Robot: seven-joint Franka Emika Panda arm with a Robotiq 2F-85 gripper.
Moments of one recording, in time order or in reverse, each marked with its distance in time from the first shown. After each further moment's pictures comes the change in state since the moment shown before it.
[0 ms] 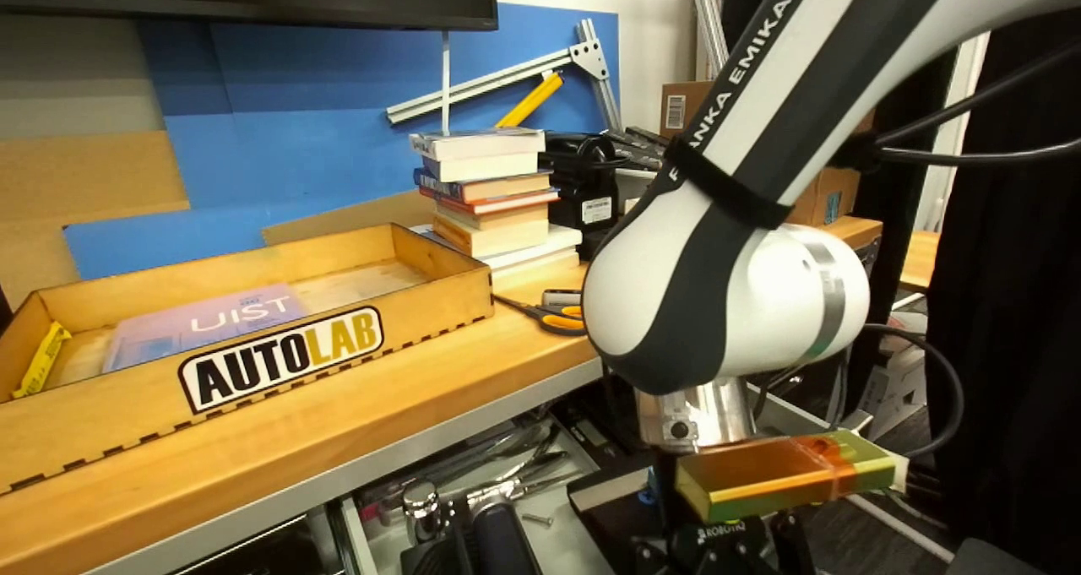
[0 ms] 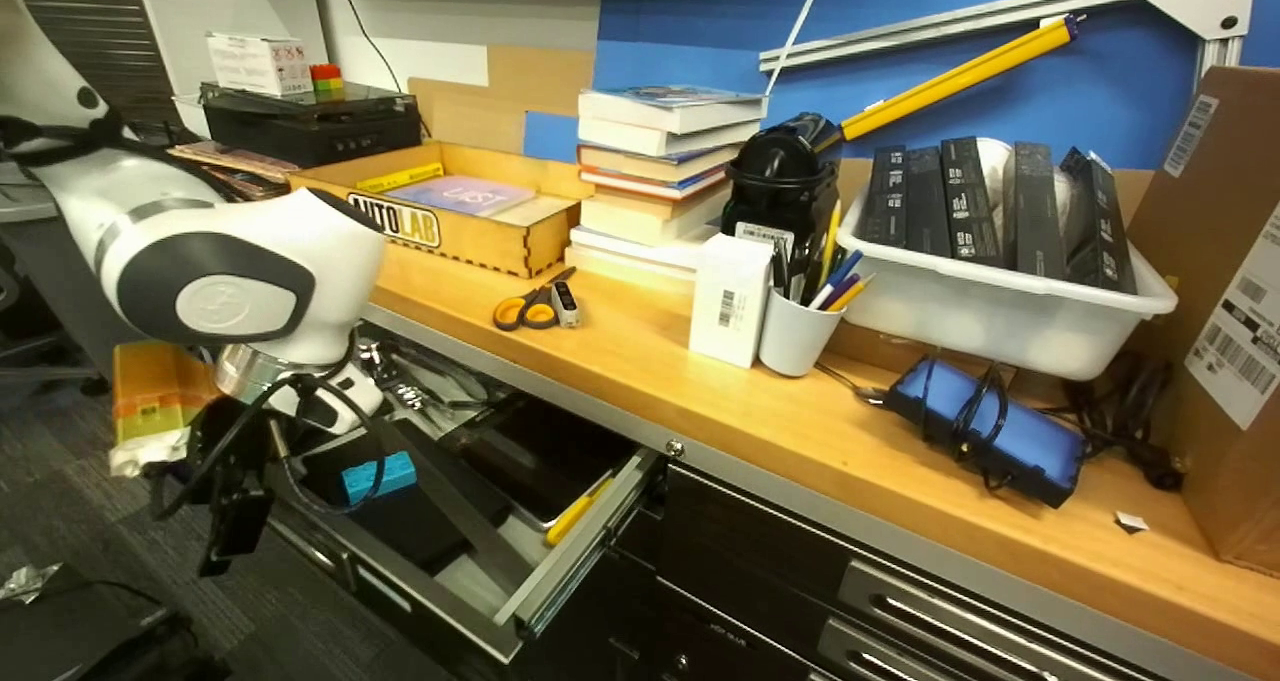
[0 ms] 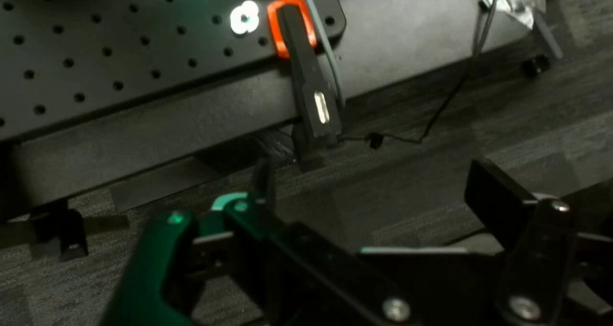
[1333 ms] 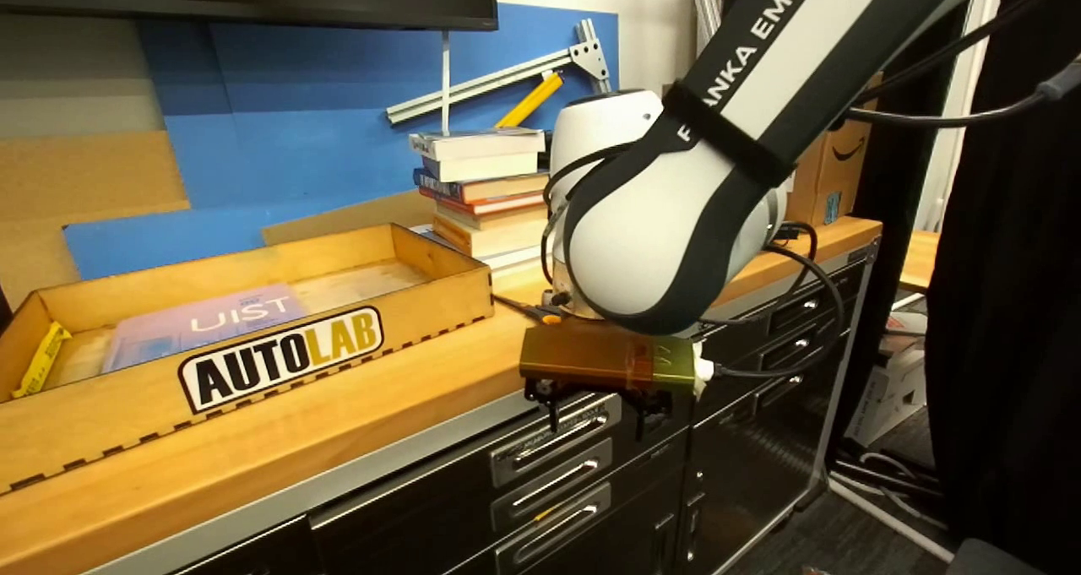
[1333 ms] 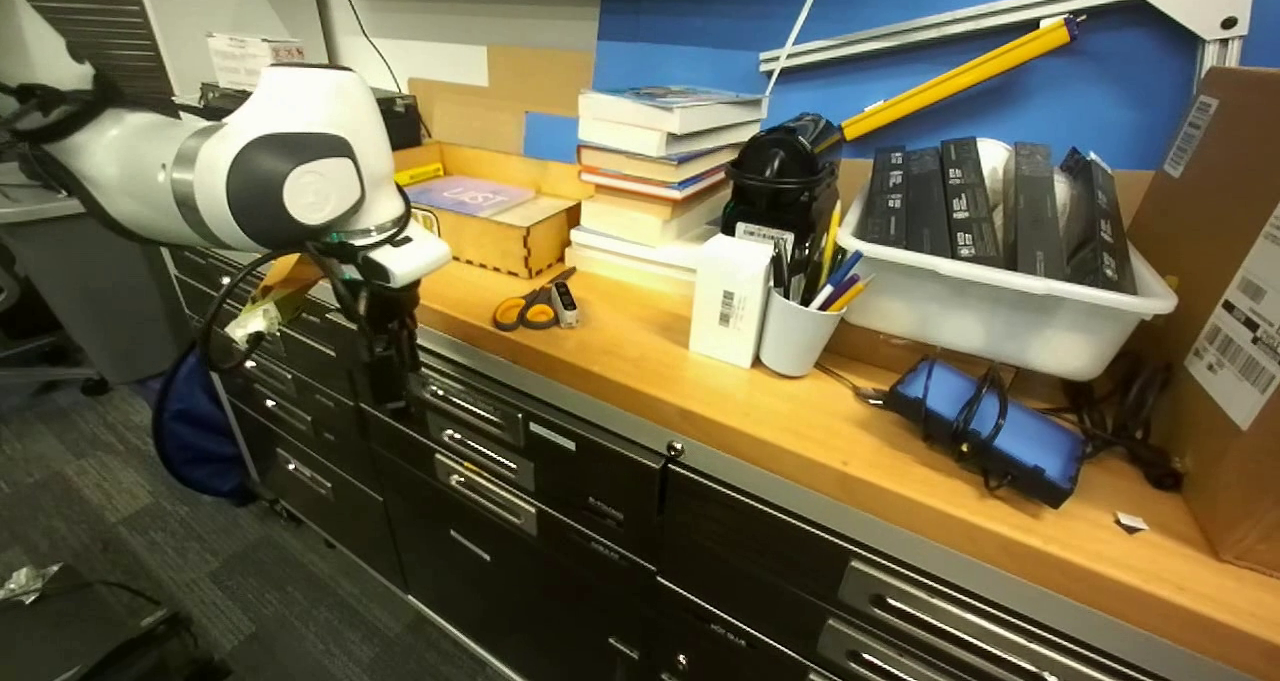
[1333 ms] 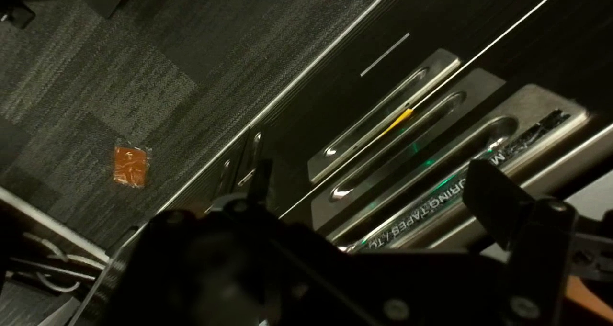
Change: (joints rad) arm 0.013 -0.004 -0.050 0.182 -0.526 0.364 0.841
